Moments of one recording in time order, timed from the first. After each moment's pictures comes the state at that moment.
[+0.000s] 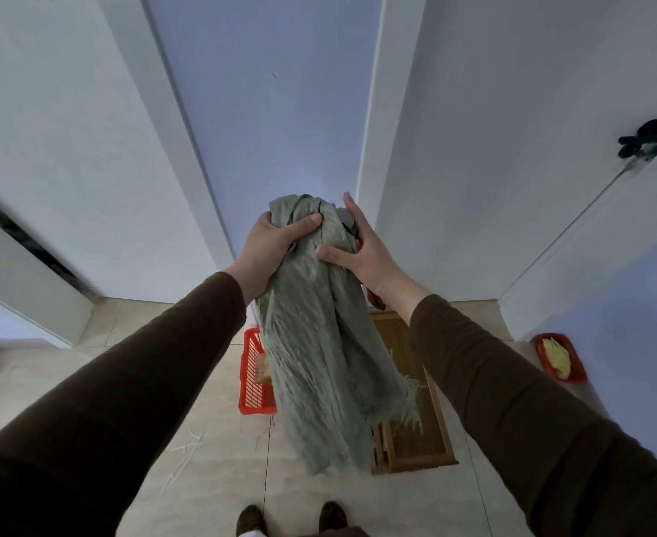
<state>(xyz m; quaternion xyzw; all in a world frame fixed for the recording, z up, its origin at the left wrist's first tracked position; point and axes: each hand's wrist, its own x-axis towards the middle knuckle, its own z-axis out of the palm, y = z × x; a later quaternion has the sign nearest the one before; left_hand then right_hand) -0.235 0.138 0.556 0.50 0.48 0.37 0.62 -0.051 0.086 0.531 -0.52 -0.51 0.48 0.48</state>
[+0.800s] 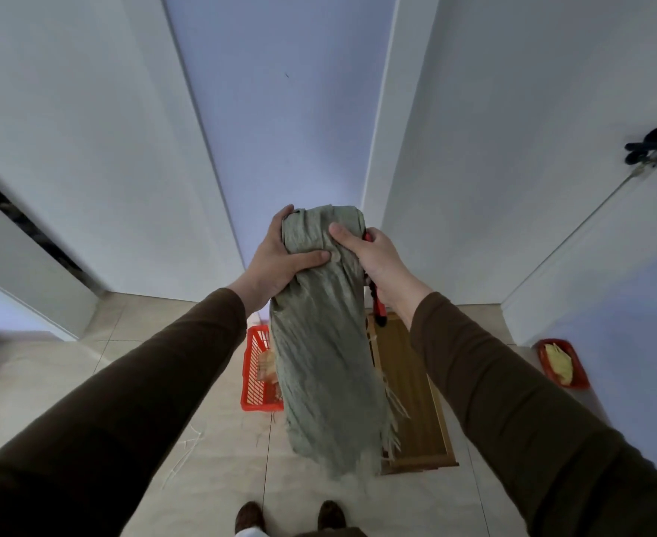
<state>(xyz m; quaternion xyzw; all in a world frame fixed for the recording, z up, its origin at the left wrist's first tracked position) -0.252 0.119 0.533 0.59 0.46 0.35 0.57 -0.065 0.081 0.541 -0.64 -0.37 0.50 0.45</state>
